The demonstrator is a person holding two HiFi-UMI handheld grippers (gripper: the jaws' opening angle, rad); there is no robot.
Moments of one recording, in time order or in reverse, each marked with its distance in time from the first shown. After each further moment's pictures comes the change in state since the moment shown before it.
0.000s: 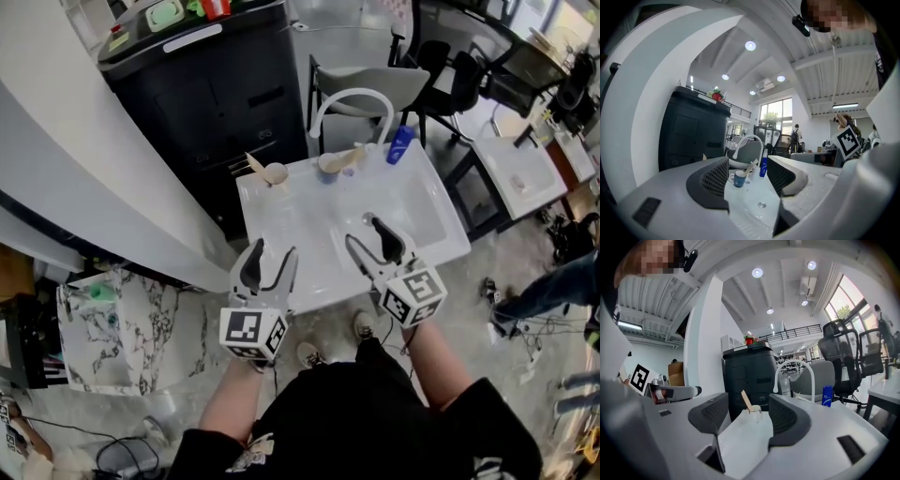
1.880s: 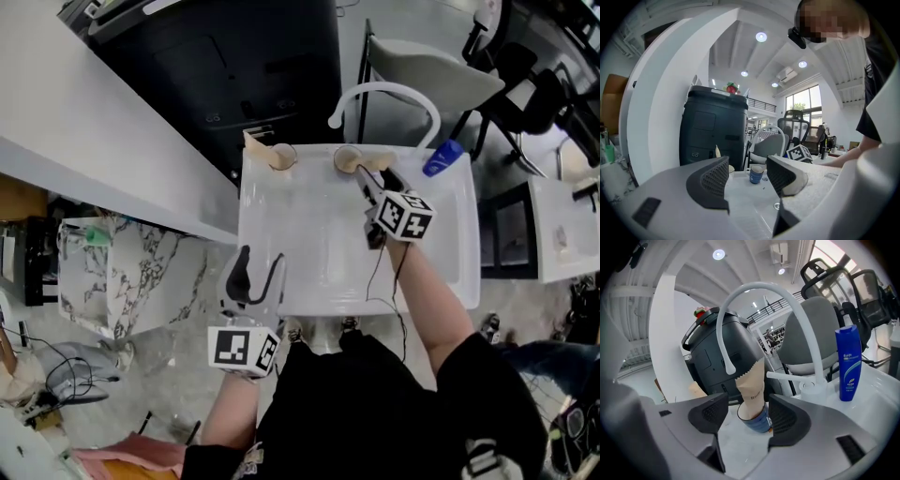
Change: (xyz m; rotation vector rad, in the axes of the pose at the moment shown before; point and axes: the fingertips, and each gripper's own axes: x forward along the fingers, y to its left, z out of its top) left arm 0.067 -0.005 -0.034 -0.019 0.072 0.362; right arm 0.214 -0.206 -0.109 0.345 0.224 0.031
